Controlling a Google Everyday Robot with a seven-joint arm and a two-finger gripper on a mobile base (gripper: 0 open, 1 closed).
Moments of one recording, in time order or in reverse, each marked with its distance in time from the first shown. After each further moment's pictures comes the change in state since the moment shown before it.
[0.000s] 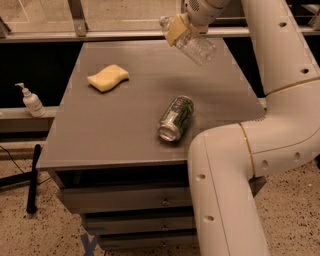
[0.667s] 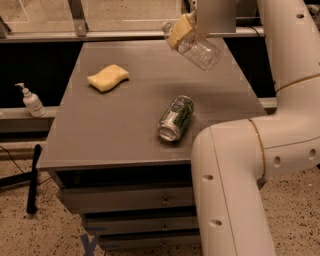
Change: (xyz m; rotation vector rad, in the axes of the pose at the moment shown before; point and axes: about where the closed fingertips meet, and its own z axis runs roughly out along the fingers) arm 0.025 0.019 -0.014 -0.157 0.068 0.122
